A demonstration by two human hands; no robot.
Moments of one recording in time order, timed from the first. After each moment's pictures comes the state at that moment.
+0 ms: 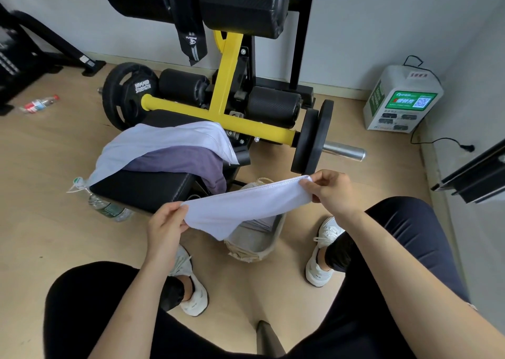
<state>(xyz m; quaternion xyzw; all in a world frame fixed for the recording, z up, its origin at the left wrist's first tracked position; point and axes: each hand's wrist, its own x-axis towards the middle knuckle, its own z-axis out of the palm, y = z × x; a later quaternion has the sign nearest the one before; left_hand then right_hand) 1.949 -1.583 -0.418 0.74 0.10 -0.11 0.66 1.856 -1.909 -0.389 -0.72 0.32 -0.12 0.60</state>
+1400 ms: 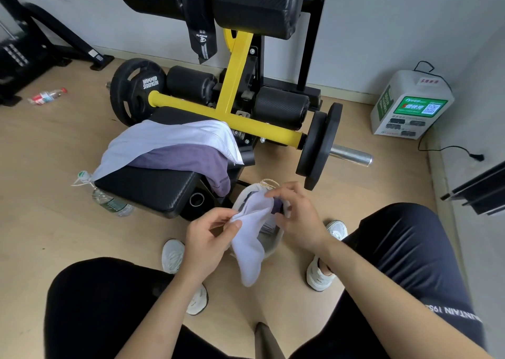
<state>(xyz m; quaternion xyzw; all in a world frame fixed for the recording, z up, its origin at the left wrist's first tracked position) 1.903 -1.622 -0.407 0.79 -0.14 -0.12 0.58 1.856 -1.841 -0.405 -0.86 0.11 -0.07 0.49</state>
